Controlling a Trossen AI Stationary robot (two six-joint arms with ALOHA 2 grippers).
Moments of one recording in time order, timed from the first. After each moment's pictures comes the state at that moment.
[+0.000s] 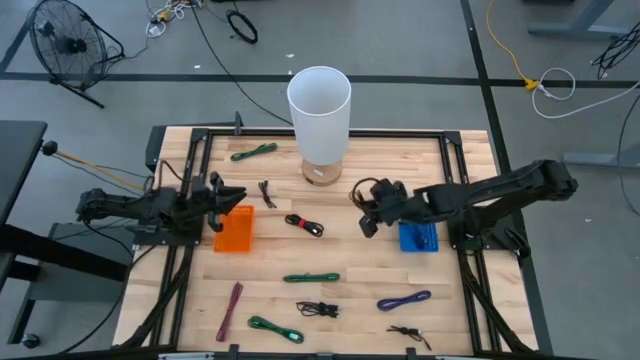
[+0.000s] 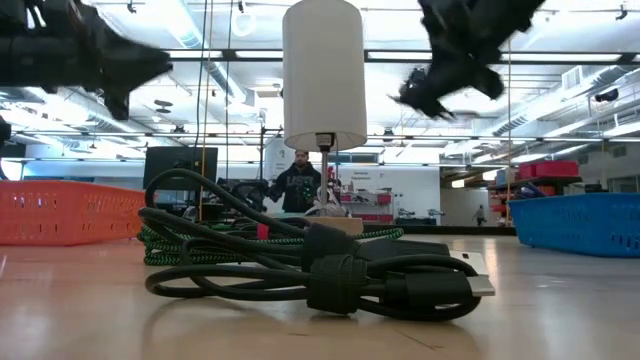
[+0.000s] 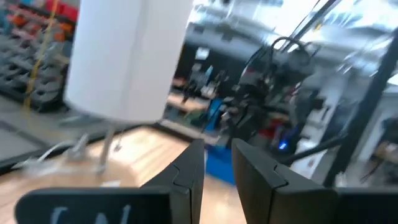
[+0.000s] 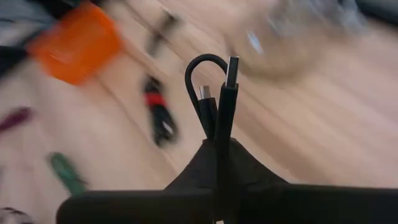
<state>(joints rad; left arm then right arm) -0.13 0.02 0.01 0.26 -0.40 -0.28 0.16 1.29 0.95 -0.45 0.45 0.74</state>
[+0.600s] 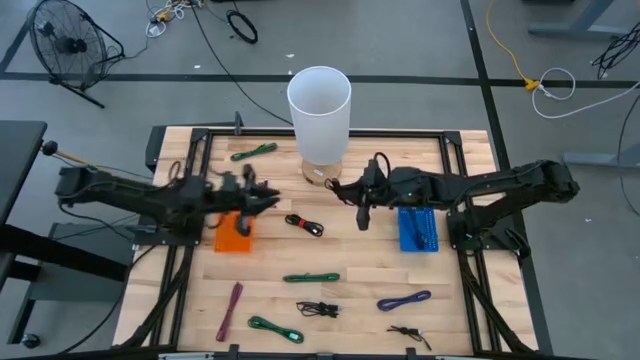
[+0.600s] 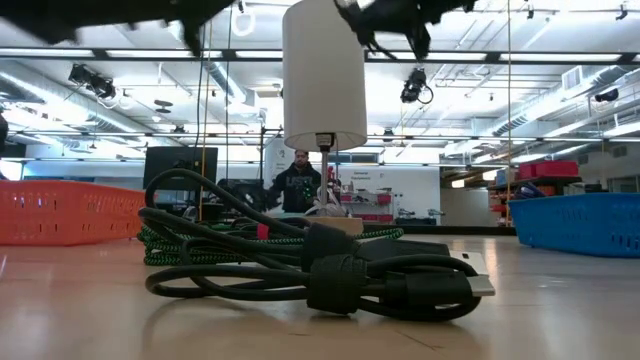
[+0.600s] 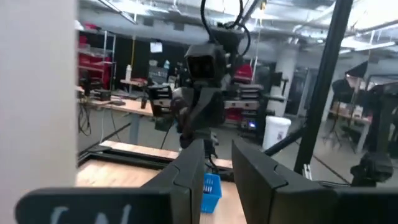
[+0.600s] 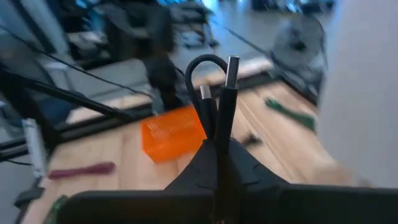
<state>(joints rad) -0.06 0.93 0.43 0.71 -0.13 -0.15 0.06 1.29 0.95 0.08 0.20 0.22</state>
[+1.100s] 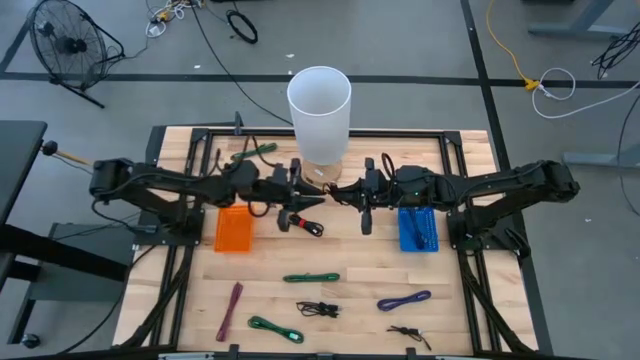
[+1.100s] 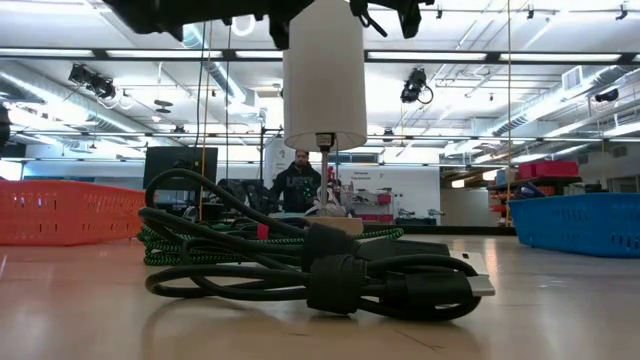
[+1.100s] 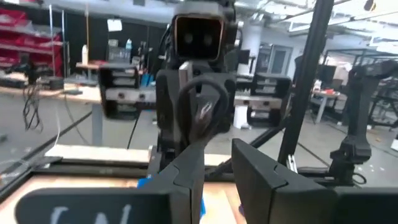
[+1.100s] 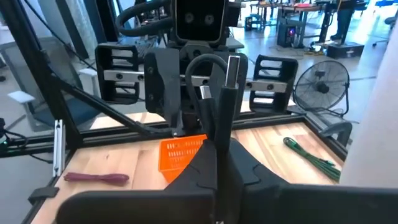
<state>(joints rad) 0.04 1.37 0.78 0.76 0.15 -0.15 0.07 1.28 0.96 0.19 0.13 0.09</state>
